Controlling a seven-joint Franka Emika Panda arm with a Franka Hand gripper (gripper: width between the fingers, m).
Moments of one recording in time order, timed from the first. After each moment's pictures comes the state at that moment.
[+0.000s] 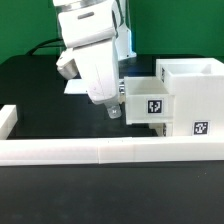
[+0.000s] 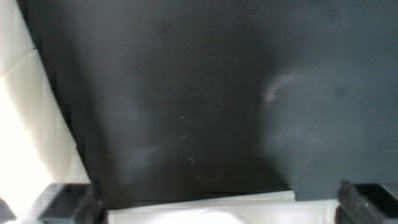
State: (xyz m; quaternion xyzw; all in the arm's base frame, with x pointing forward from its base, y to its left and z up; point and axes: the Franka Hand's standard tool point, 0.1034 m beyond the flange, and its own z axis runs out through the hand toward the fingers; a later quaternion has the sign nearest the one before) arm 0.586 -0.028 0.054 -0.72 -0.68 -0.07 0.10
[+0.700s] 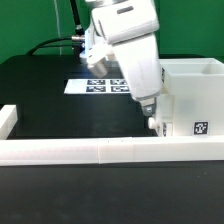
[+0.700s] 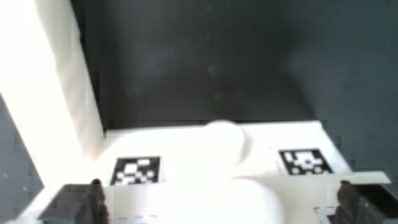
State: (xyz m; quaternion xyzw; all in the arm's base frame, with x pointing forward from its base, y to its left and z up) arm 0.600 0.028 0.062 -0.70 -0.70 -0.08 0.11
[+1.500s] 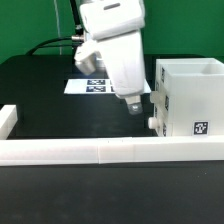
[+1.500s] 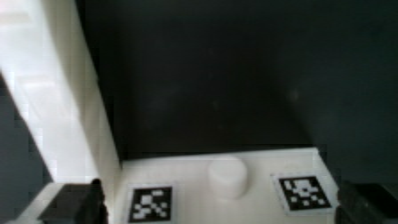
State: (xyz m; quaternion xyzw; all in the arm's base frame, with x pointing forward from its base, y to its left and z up) arm 0.601 -0.009 0.069 -0.72 -0.68 -0.08 0.09
